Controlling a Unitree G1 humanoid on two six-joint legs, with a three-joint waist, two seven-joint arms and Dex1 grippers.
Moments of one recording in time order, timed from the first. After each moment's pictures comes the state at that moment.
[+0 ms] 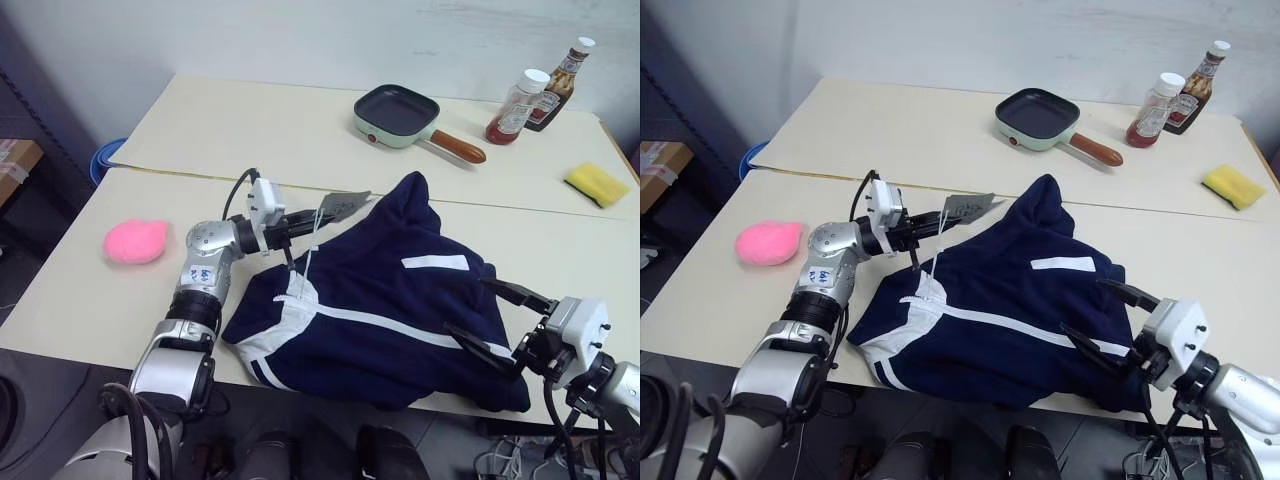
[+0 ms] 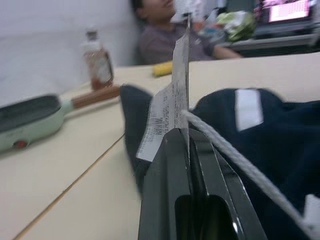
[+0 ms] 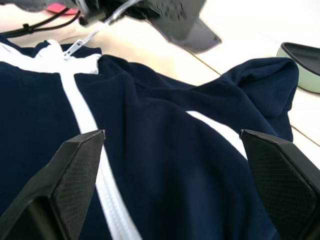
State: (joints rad) left arm -0.85 0.28 -0.01 0.67 -0.28 -0.28 -1.20; right arm 0.35 -0.66 -0.41 -0.57 0.53 0.12 0.84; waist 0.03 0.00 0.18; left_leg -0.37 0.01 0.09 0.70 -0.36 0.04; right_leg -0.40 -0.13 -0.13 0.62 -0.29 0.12
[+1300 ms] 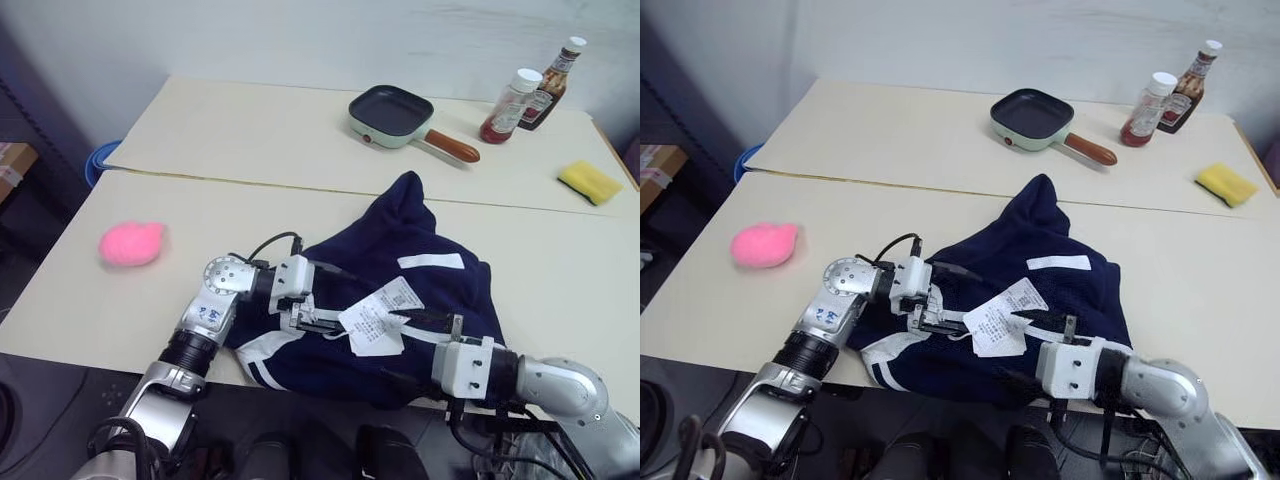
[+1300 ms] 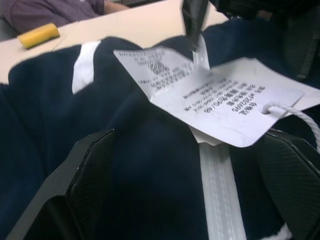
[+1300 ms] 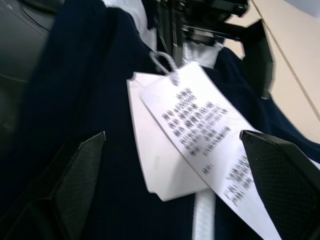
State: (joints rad) left arm -0.63 0.37 -0.23 0.39 -0.19 -0.20 -1.26; right arm 0.11 -0.76 0.04 -0.49 0.03 -0.11 0.83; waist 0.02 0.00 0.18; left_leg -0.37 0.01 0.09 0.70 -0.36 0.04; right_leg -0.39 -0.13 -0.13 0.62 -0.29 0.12
